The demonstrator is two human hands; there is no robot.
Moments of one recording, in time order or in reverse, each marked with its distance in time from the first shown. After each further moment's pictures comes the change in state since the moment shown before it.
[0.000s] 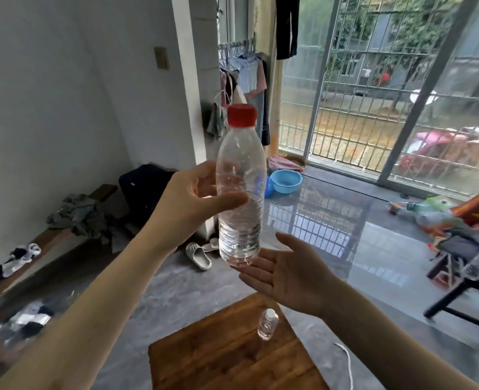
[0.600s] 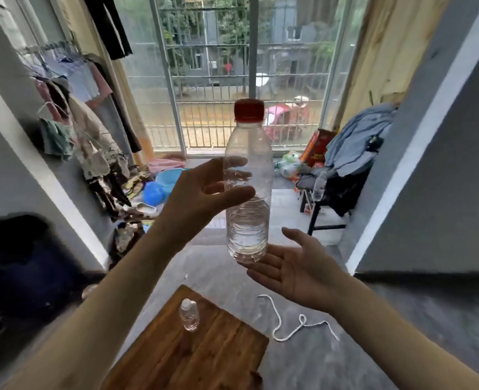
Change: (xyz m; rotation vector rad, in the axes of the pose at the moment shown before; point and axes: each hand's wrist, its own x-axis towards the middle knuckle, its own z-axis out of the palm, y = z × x) left_hand -0.013 0.063 0.198 -0.118 -0.502 0.142; right_hand -0.196 0.044 -0.097 0.276 0.308 -0.423
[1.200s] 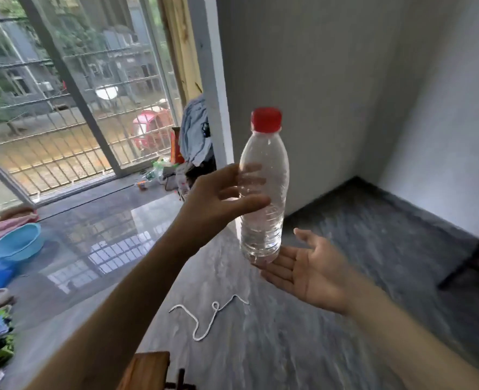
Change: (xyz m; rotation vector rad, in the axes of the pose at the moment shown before) left_hand -0.008 0.110 0.362 -0.180 -0.597 0.213; right_hand -0.286 -0.014 -0.241 0.297 0.304 -0.430
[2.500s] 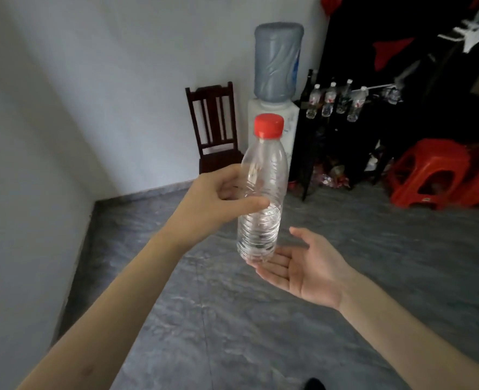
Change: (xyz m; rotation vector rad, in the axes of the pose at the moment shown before) left_hand 0.124 0.086 0.397 -0.407 -1.275 0.373; right_hand -0.229 -0.012 -0.192 0.668 0.600 -0.850
